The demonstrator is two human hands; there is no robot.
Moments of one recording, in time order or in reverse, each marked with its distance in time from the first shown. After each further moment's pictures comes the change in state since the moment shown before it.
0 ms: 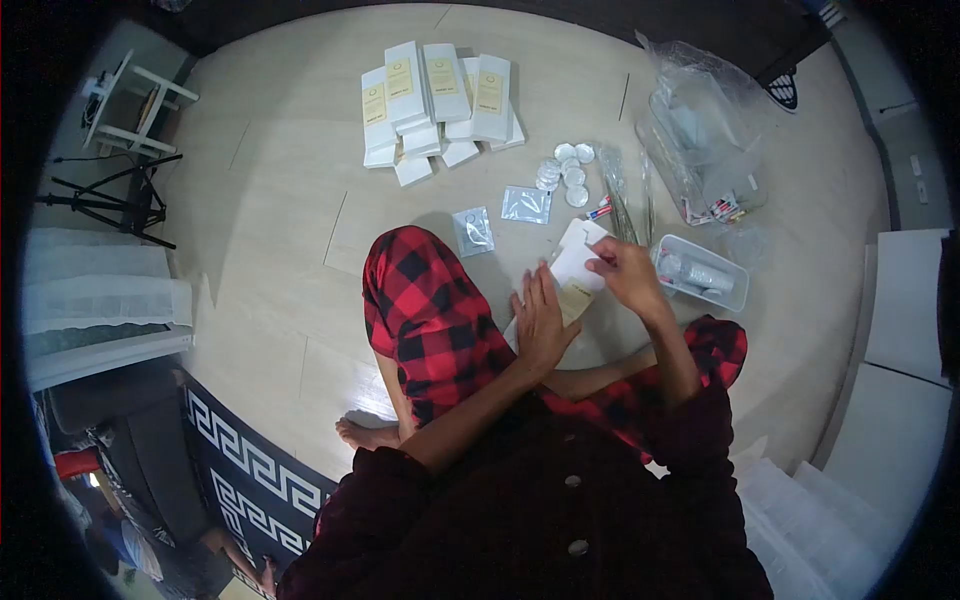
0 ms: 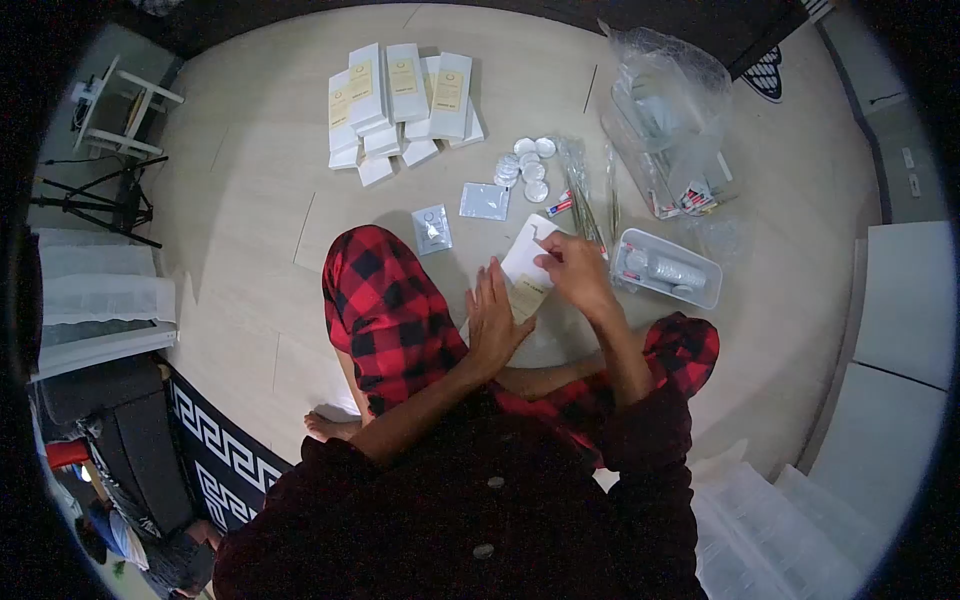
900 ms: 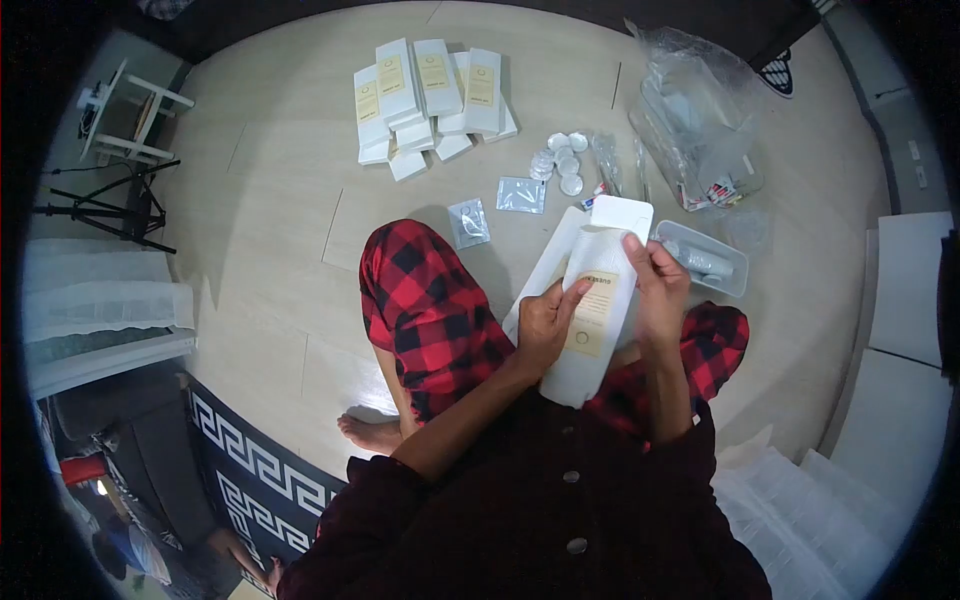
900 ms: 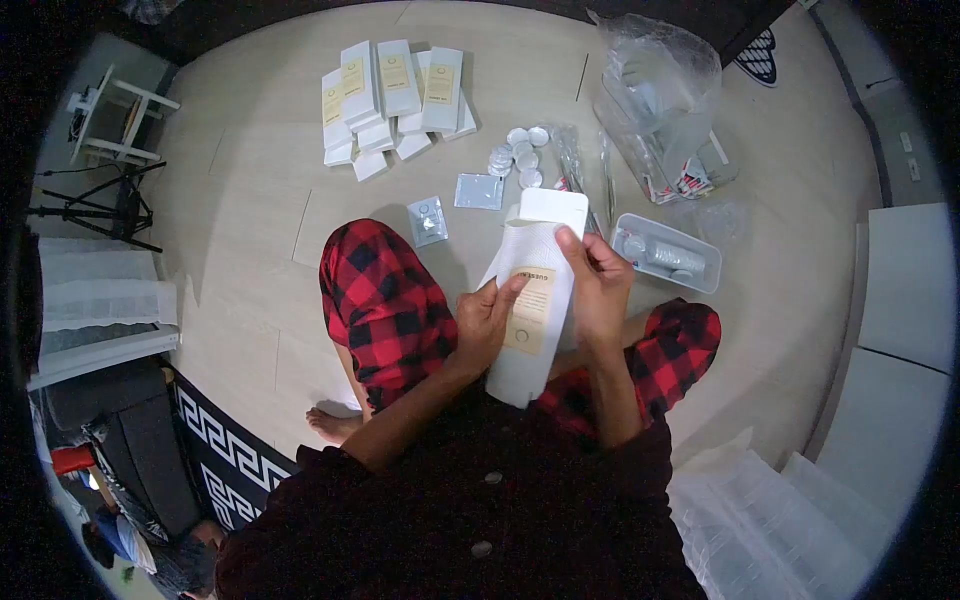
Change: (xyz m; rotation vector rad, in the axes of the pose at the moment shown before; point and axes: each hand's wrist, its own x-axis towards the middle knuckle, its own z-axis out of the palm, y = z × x) left_hand -0.002 0.036 -0.060 -0.919 -0.026 -0.046; right_hand -0.054 -0.086 -0.018 0.838 0.460 0.216
